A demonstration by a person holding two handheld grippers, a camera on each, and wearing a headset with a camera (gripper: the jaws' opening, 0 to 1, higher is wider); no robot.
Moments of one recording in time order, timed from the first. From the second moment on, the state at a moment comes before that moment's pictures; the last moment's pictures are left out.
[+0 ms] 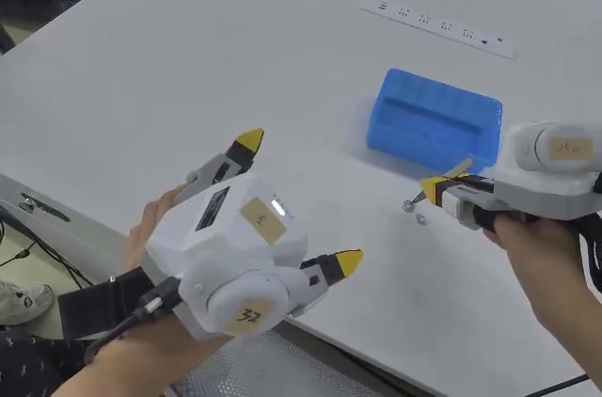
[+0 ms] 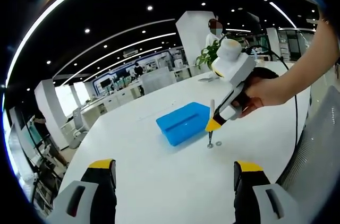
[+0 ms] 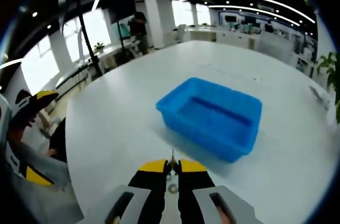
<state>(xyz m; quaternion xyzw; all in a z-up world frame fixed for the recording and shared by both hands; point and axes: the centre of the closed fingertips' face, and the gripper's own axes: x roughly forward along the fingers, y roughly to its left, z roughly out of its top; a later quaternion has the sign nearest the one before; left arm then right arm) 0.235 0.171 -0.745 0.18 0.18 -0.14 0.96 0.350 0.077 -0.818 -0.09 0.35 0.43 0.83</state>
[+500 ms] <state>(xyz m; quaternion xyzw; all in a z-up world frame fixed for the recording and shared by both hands) 0.235 0.172 -0.745 0.18 0.18 -0.13 0.96 0.343 0.078 -0.820 -0.11 0.35 0.43 0.82</state>
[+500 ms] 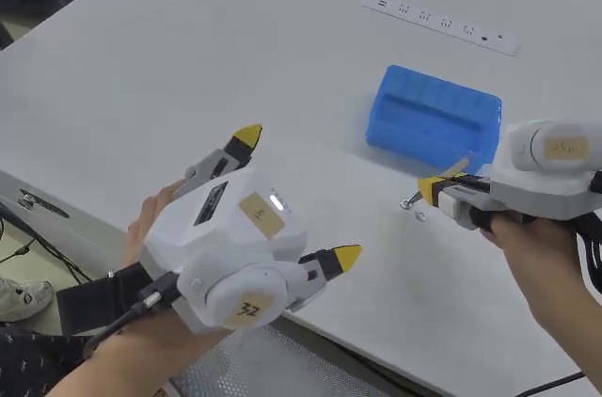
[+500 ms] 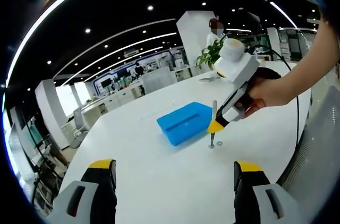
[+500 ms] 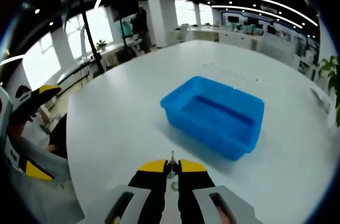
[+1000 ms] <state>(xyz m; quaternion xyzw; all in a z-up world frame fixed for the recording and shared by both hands) 0.235 0.172 -0.744 0.18 0.18 -0.13 0.96 0.341 0.085 -0.821 -0.15 0.33 0.44 0.82</state>
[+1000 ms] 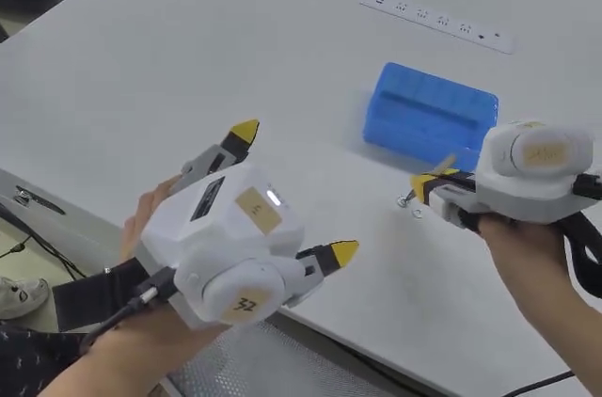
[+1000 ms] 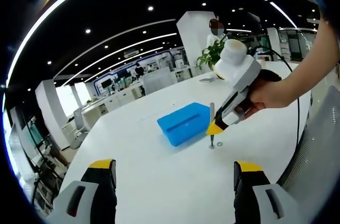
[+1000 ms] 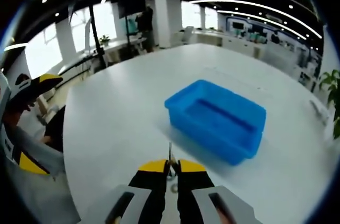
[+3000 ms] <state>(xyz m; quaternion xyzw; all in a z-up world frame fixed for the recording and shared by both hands) 0.236 0.174 -0.747 0.19 0.18 -0.13 0.96 0.440 0.067 -0.804 -0.15 0.33 0.36 0.86</state>
